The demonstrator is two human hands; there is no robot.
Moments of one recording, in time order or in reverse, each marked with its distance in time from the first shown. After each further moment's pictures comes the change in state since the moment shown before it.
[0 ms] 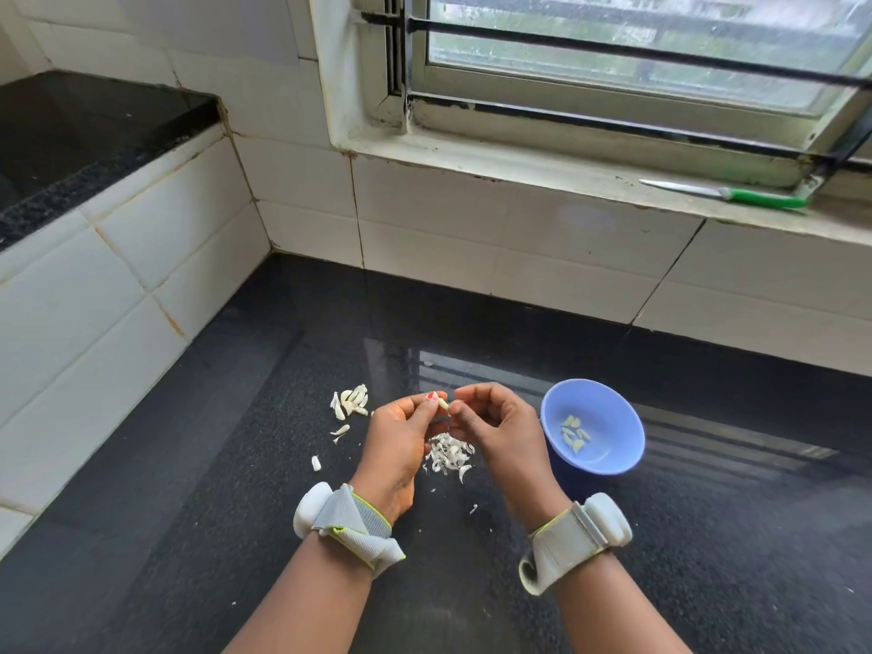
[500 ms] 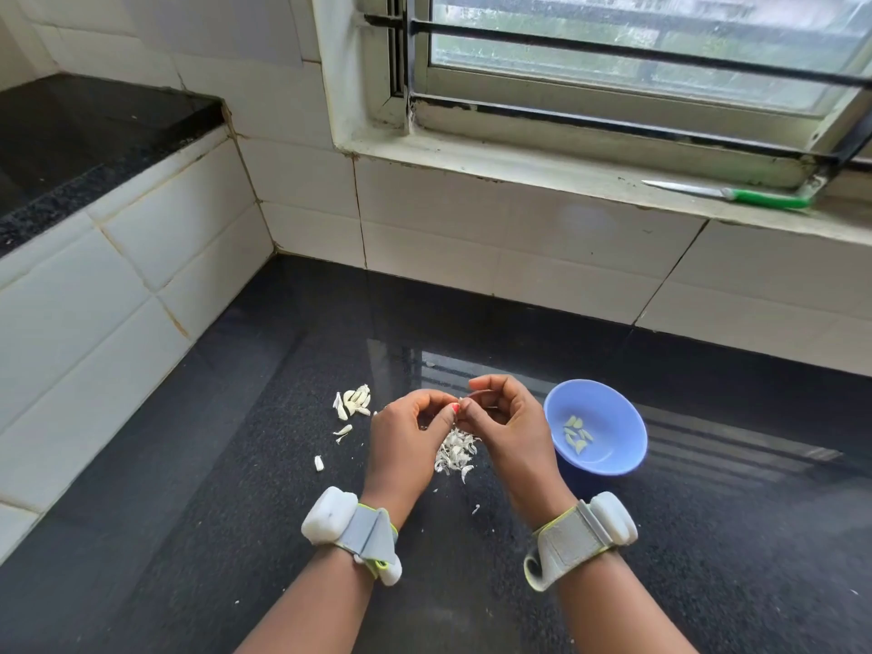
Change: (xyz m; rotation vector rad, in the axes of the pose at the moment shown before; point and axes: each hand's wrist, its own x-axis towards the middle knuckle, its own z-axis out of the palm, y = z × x) left_hand 0.001 -0.007 -0.008 0.585 0.025 0.498; right_hand 0.001 0.001 -0.002 0.086 0.022 -0.032
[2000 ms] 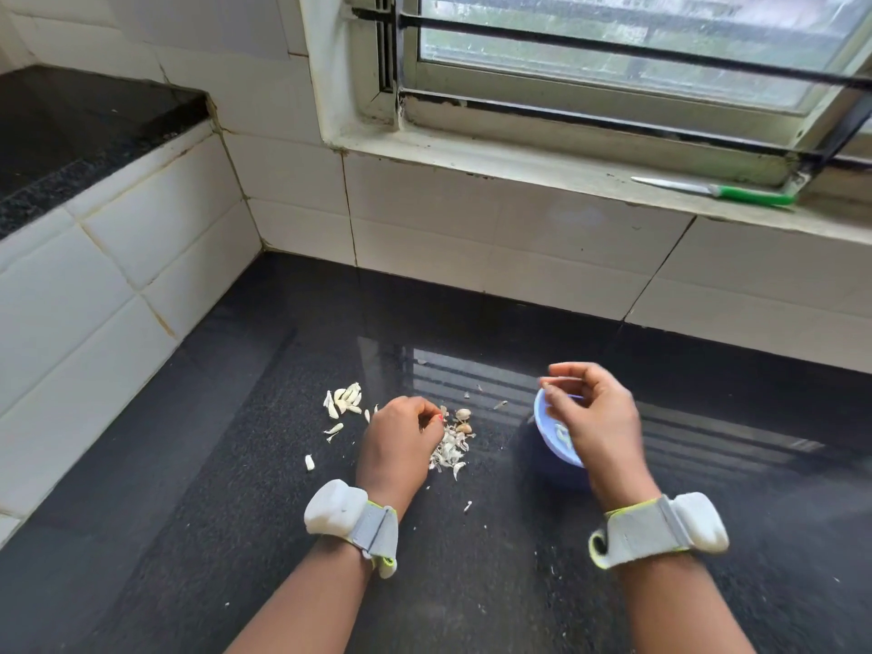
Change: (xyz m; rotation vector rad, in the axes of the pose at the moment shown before) left_hand 0.007 -0.014 0.006 0.400 -0.048 -0.006; right_hand 0.010 -0.027 -0.074 -0.326 0.293 -0.003
